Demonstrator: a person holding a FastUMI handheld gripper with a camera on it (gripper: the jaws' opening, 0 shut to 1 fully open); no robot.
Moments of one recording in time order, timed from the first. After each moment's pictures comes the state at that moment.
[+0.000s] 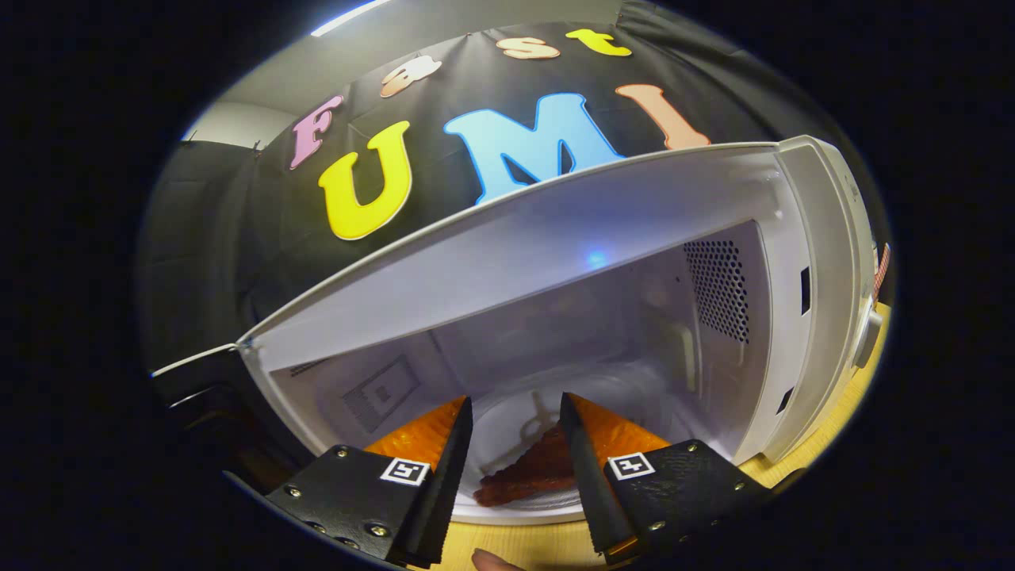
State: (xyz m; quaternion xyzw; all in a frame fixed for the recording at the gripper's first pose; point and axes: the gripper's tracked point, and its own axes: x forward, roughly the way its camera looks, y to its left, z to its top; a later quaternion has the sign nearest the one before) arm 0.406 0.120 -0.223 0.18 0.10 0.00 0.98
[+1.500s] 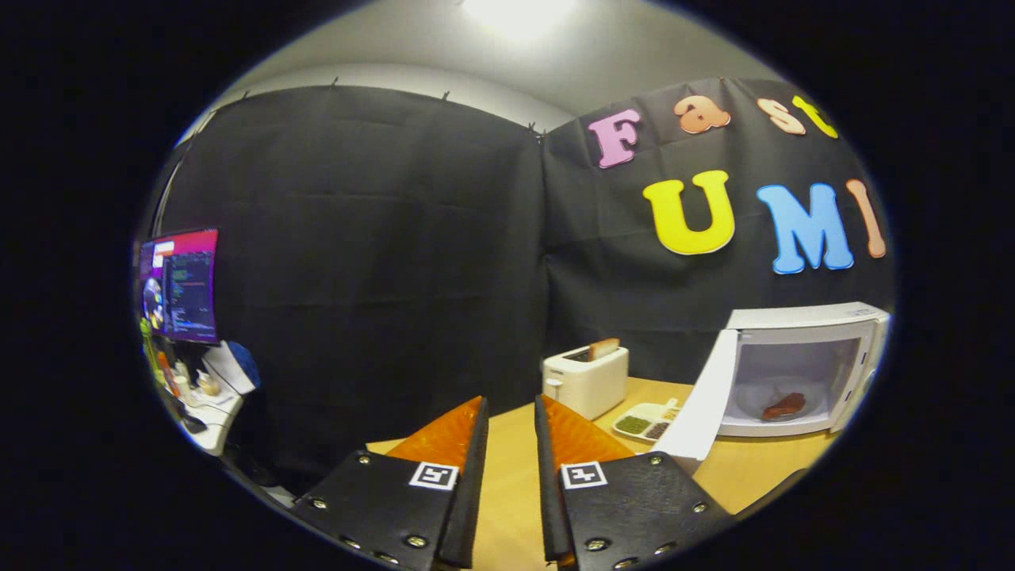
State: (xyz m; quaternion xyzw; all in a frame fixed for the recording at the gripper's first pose) arm 0.072 0.420 -0.103 0.02 0.05 0.34 0.94
